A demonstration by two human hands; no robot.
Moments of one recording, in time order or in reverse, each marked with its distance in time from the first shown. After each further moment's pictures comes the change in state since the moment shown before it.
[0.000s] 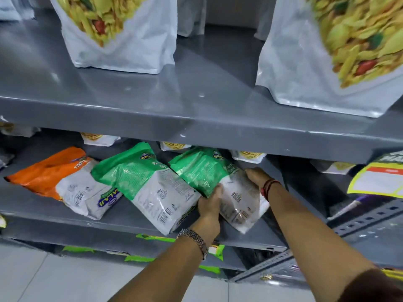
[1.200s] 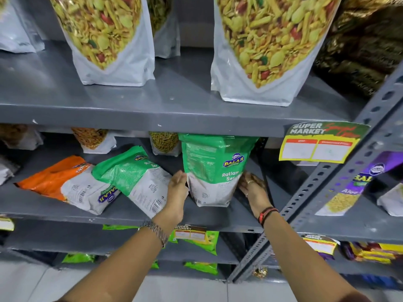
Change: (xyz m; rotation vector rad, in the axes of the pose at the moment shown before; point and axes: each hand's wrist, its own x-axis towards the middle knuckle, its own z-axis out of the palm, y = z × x) left_hand -0.043 0.024 -0.047 0.214 -0.189 0.431; right_hand -0.086 0.056 -0.019 0.895 0.057 -0.123
